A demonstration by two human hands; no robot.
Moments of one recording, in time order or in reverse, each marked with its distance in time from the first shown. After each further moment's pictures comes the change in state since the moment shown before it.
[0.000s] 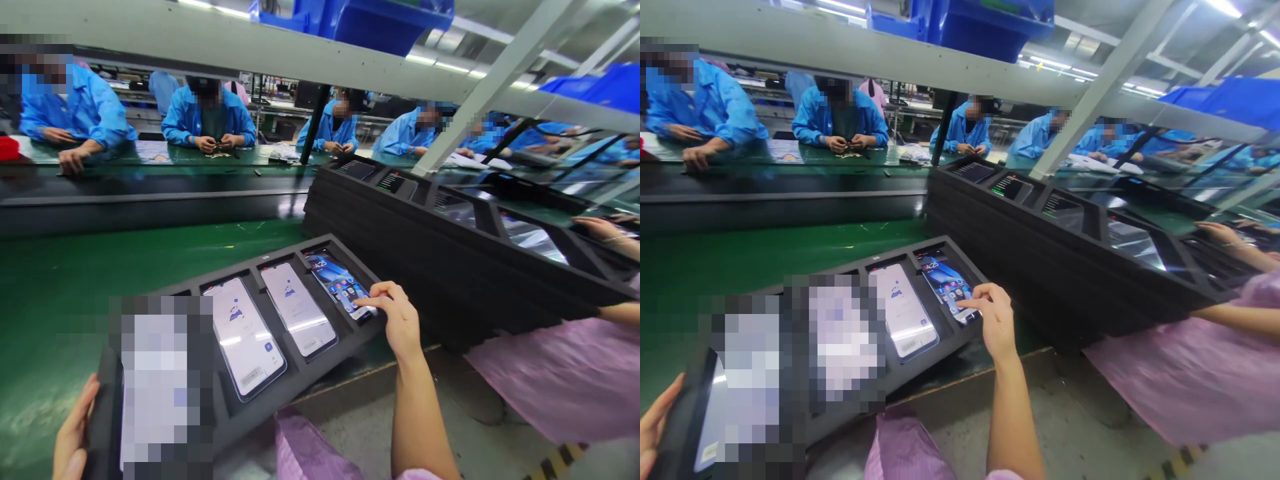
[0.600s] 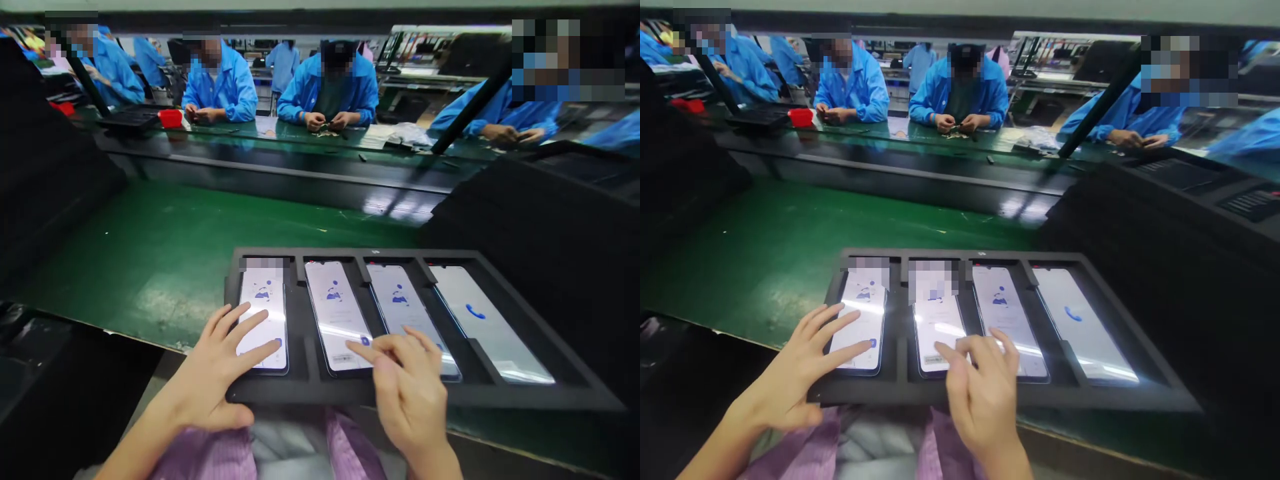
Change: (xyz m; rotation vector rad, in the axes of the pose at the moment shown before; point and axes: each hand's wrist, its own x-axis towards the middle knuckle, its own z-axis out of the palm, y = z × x) left_hand 0.003 0.089 -0.025 0.619 -0.537 0.871; right_hand -0.050 -0.136 0.072 0.117 -0.207 -0.553
